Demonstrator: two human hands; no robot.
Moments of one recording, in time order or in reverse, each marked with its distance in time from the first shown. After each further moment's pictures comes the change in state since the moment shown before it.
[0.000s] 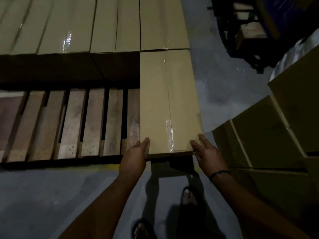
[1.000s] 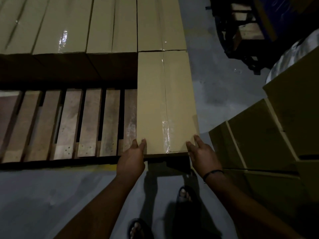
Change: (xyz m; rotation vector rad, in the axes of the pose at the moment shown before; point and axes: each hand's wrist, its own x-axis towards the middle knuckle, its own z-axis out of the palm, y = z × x) left_hand 0.006 0.016 -0.007 0.164 -0.103 -0.035; right_hand 0.005 -0.007 -0.013 -0.121 -0.061 -0.018
